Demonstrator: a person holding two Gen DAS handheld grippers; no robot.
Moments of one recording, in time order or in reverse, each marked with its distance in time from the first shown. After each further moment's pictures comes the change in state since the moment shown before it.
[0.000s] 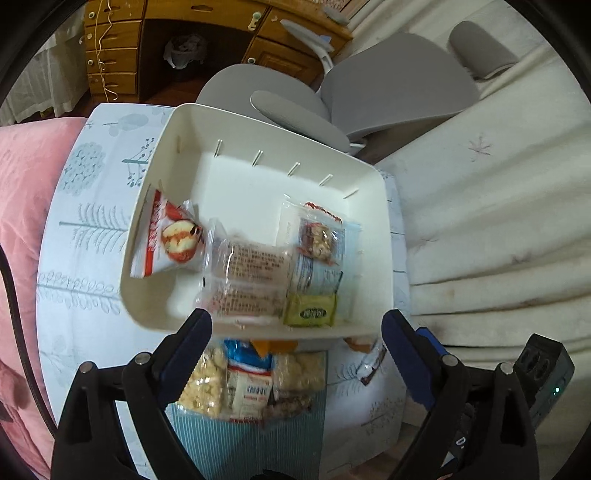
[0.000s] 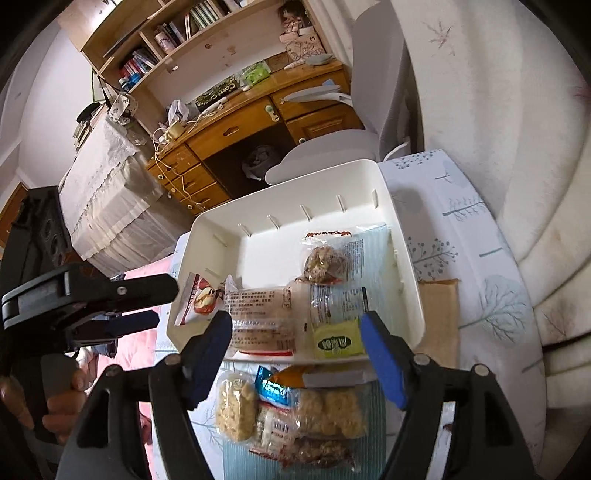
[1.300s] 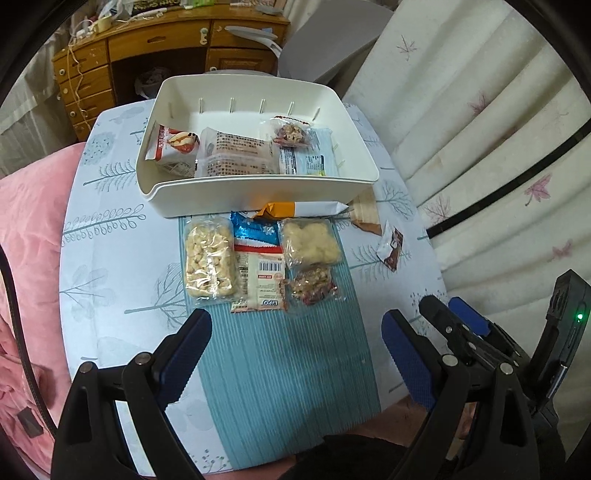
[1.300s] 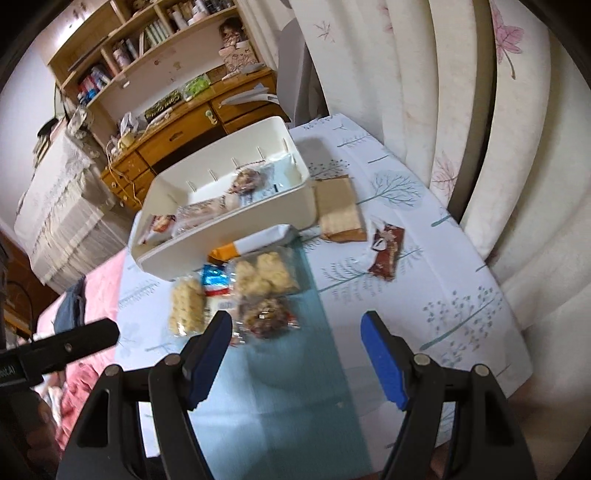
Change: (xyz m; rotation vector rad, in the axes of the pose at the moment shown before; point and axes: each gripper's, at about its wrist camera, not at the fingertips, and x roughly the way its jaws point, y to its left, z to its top) left arm -0.024 -0.021 -0.179 0.280 -0.027 0.114; right arm -0.084 -0.038 -0.157 0.086 -0.026 -0.221
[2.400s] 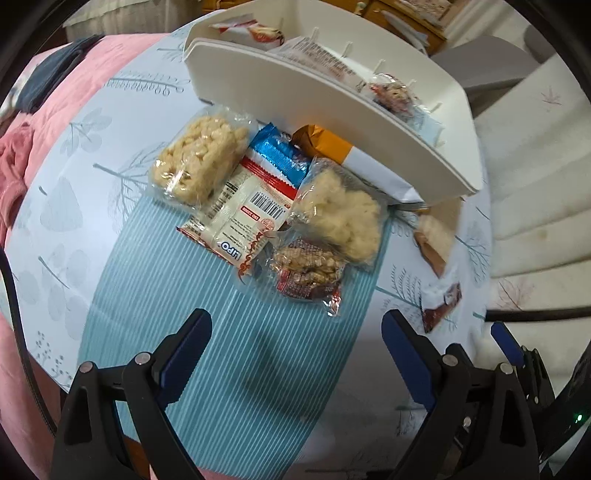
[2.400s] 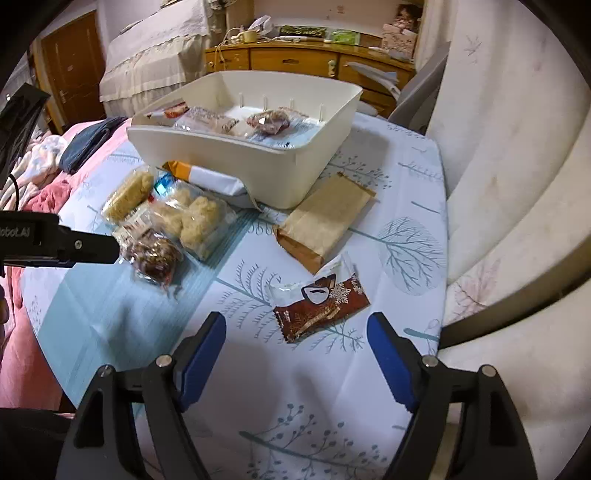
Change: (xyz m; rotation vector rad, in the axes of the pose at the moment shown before) left arm 0.125 -0.042 -0.029 -0.585 -0.007 0.227; right arm 0.089 -0.074 0.044 -0.720 0.094 0.114
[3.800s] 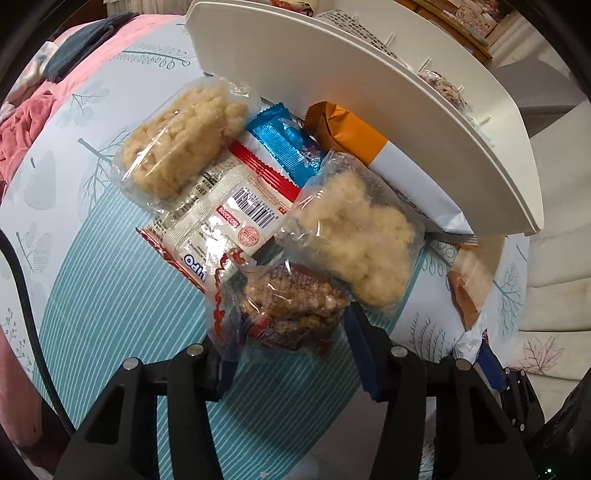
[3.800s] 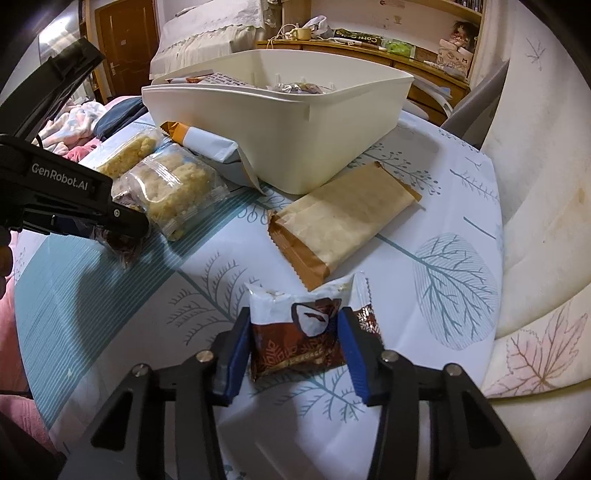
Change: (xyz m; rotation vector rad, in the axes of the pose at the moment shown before) left arm 0.074 -0.033 0.020 -0.141 -0.018 0.078; right arm 0.064 -0.018 -0.002 -0.171 -0.038 0.118
